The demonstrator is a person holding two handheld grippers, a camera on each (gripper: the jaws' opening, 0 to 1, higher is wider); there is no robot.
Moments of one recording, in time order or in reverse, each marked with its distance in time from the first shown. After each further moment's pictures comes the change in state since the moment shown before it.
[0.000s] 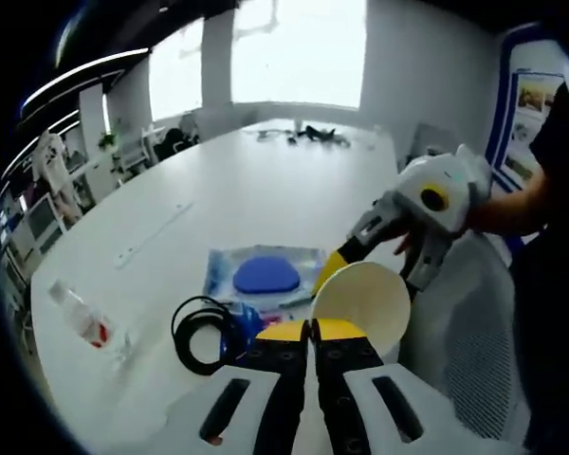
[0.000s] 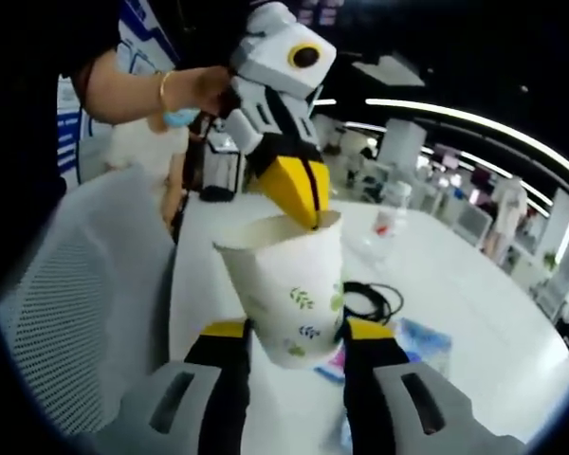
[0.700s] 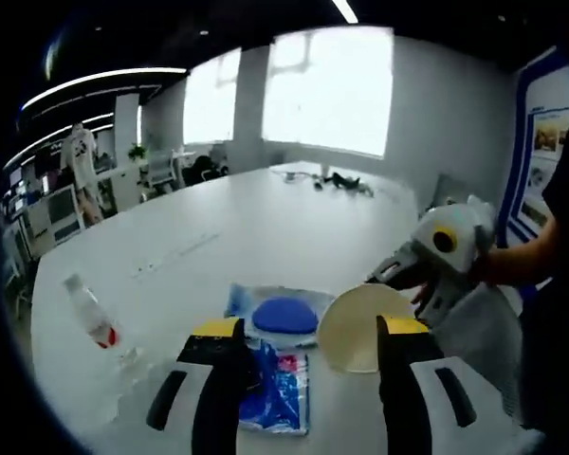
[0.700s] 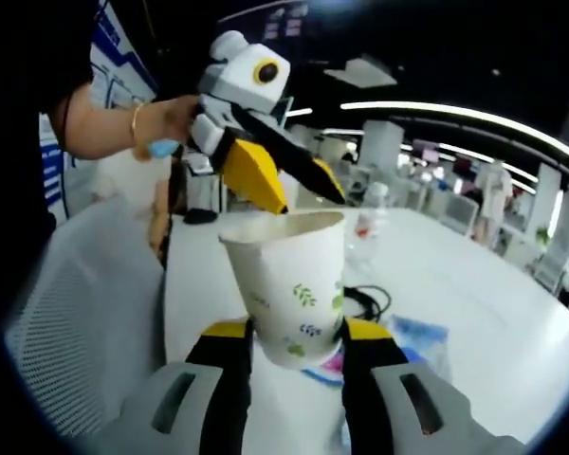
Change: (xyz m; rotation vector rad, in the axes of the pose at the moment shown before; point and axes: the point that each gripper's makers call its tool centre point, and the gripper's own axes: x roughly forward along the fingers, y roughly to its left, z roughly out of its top) left arm -0.012 0.025 0.035 -0.134 -0.287 0.112; right arm -0.007 -0.019 0.008 0.142 -0.067 -0.062
